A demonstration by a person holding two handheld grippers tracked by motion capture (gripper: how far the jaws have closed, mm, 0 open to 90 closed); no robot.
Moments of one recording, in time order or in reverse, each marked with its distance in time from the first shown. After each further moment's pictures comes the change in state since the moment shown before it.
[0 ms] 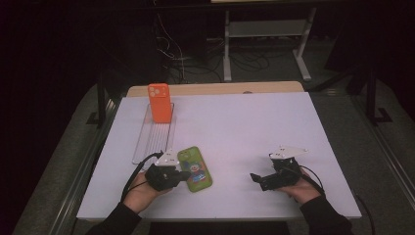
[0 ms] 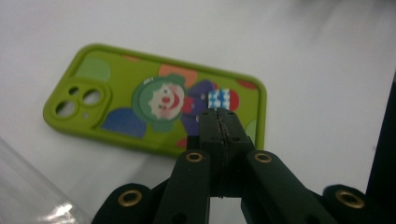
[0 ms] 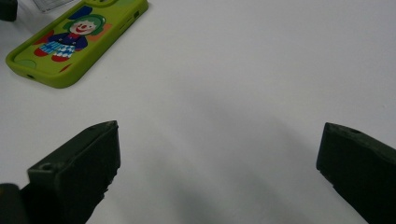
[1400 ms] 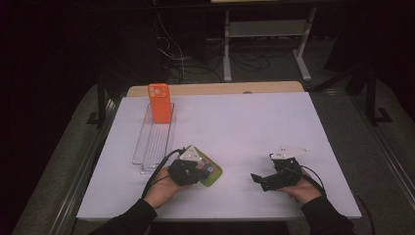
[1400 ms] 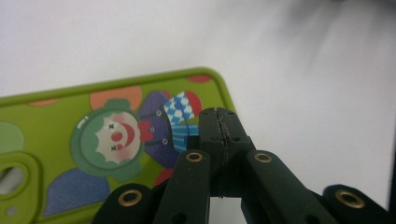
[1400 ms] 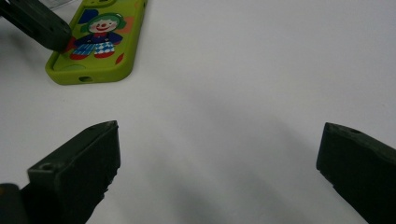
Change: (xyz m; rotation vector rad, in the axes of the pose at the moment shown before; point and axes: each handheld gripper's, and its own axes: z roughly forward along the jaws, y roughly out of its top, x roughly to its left) left arm -0.010 0.034 0.047 -0.011 -0.080 -0.019; right arm -0.001 -0.001 -0.001 -0.003 0.010 -0.004
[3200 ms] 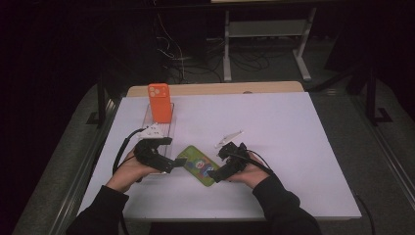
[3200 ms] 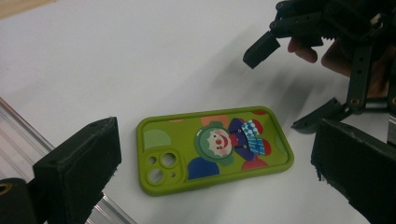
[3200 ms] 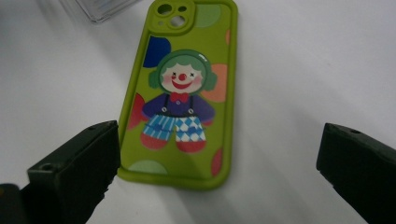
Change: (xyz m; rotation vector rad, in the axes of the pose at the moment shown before) left arm 0.054 0.002 -0.083 -0.165 0.061 -0.043; right arm 0.072 0.086 0.088 0.233 0.109 -0.063
